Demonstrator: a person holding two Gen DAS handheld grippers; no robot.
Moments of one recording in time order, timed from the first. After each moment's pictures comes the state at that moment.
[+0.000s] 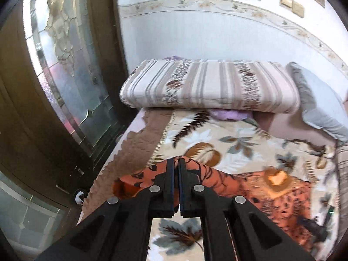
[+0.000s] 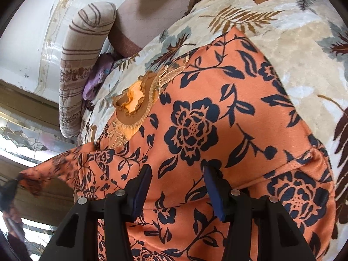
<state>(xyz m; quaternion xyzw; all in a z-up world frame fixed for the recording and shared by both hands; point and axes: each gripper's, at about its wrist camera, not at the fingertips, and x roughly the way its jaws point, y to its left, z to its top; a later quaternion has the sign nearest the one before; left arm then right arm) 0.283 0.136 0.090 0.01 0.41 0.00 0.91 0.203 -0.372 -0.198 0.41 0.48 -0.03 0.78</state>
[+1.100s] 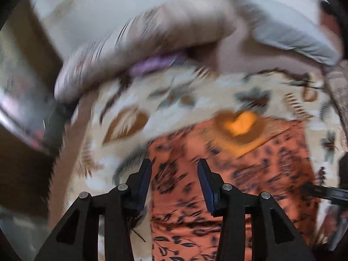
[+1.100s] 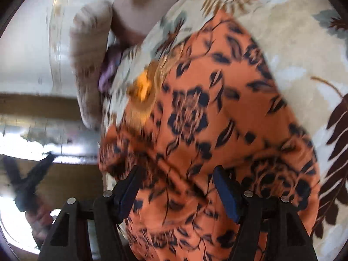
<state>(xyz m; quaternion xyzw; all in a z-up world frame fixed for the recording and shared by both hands) 0.280 -0.051 -0.060 0.13 0.49 -0.07 0.86 0.182 -0.403 -0.192 0.46 0.53 0.09 0.71</state>
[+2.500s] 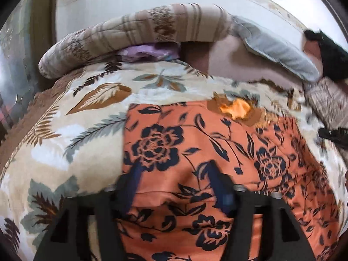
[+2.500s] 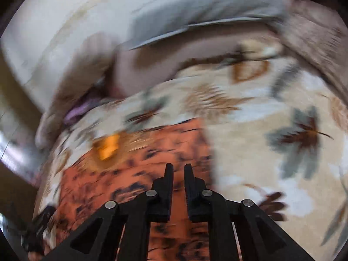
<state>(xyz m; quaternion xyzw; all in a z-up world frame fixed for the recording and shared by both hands) 0.225 -0.018 -0.187 0.04 0.38 -0.17 0.91 0.192 -0.396 -0.132 0.24 0.41 -0.08 0.87</state>
